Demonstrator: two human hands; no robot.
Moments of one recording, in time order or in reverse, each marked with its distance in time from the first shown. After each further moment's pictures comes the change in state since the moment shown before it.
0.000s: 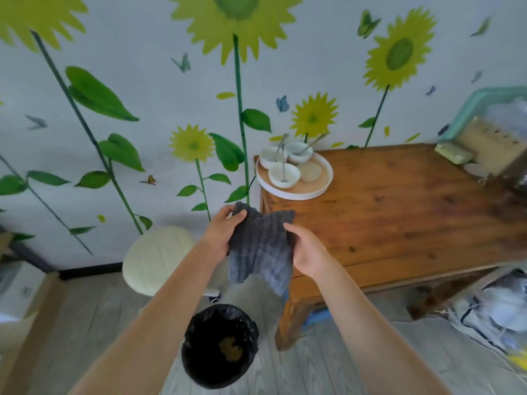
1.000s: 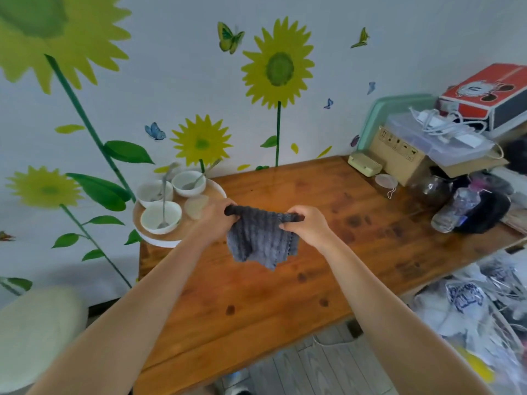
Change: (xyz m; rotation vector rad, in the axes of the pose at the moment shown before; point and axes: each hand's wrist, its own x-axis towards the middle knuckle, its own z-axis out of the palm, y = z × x) left_hand 0.134 0.015 0.337 0.972 -0.134 0.479; right_hand 0.027 -0.263 -0.272 -1.096 0.340 -0.466
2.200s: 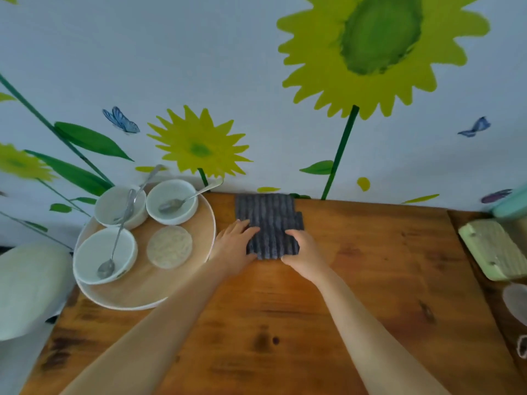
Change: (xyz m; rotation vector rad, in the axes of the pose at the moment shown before) left_hand 0.265 -0.059 0.110 0.460 -0.169 -0.285; right_hand 0.352 0.107 0.051 -0.180 -0.515 -0.036
